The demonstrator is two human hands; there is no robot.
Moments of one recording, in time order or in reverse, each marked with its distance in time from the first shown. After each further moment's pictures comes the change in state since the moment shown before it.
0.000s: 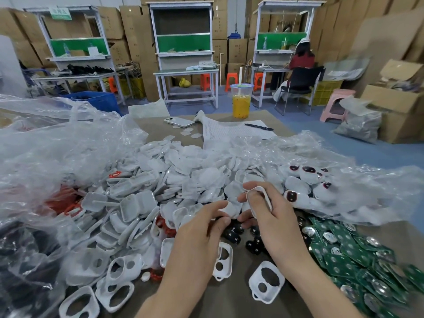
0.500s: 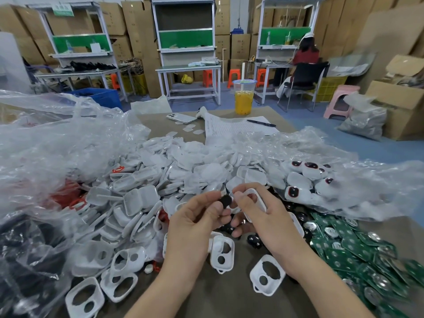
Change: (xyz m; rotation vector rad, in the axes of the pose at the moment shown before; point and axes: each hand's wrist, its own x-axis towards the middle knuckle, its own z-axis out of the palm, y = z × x) left_hand 0.004 0.006 -0.006 -0.757 0.095 -0.345; right_hand -0.004 -0.008 0.004 0.209 -0.202 0.156
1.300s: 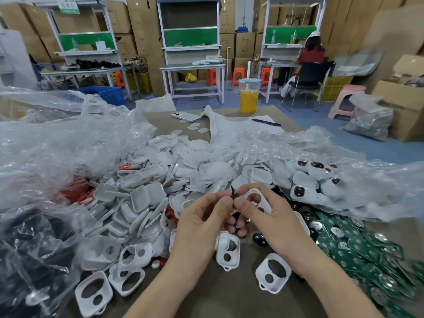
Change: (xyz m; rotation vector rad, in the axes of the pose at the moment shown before) left_hand -0.003 0.004 -0.003 0.037 -0.135 -0.002; right_hand 0.000 0.001 -0.003 -0.084 -0.078 -0.049
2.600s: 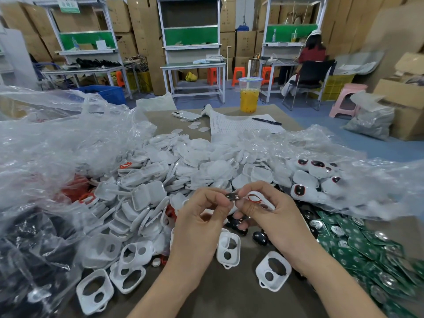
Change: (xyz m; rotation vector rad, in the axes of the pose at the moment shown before) left_hand 0.003 -0.006 -0.002 0.337 0.117 0.265; right_hand -0.003 -0.010 0.002 -0.002 0.041 0.029
